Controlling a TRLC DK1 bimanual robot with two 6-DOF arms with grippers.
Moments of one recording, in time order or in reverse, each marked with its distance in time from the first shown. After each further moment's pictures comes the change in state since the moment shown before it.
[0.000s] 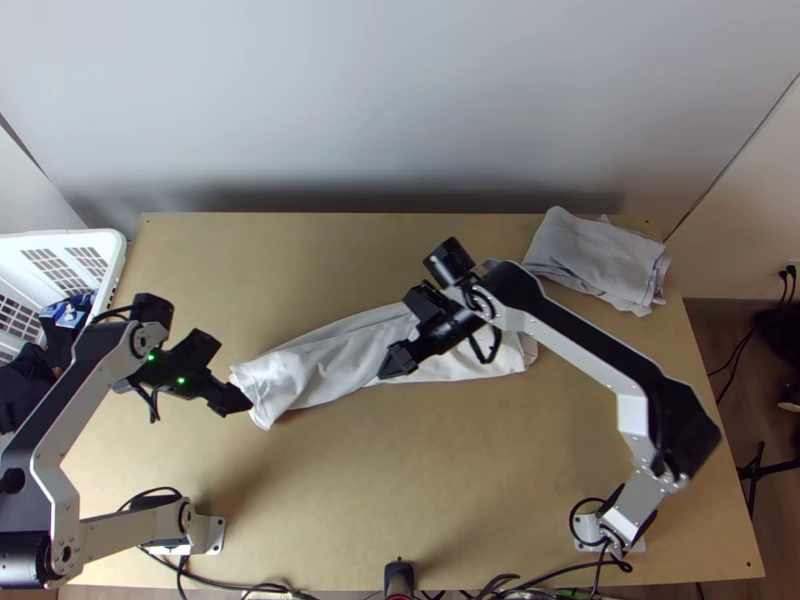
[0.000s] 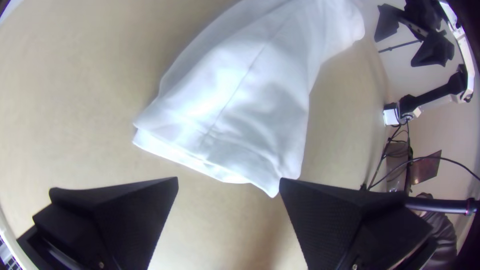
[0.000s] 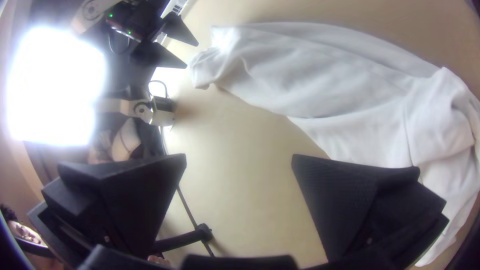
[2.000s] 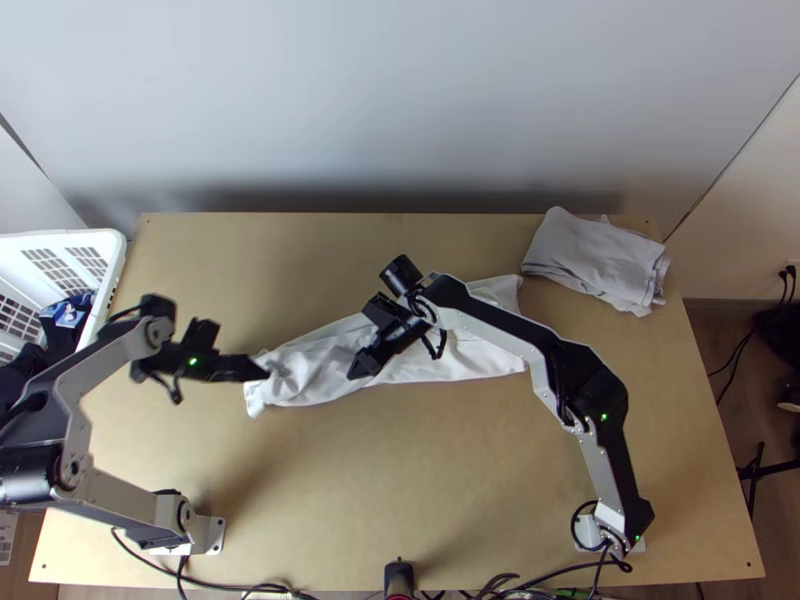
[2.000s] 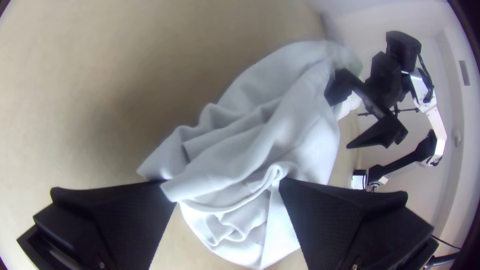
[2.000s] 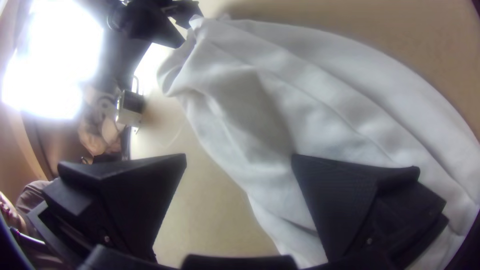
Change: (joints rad) left arm 0.079 0.326 -0.047 0.323 0.241 -0.206; right arm 0.037 0.375 0.142 0.246 -0.038 -0.165
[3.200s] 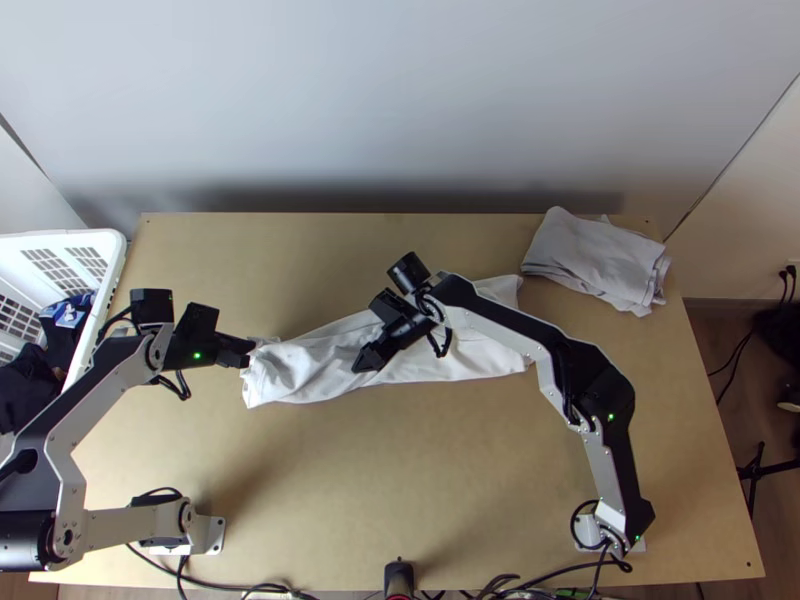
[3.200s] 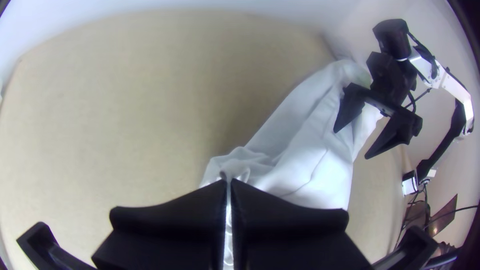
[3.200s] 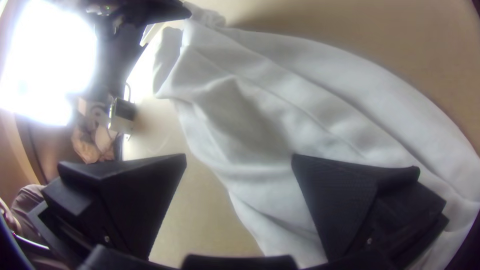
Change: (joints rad) left arm -0.080 -0.267 -0.075 0.346 -0.142 -0.076; right arm -0.026 -0.023 -0.042 0.058 0.034 0.018
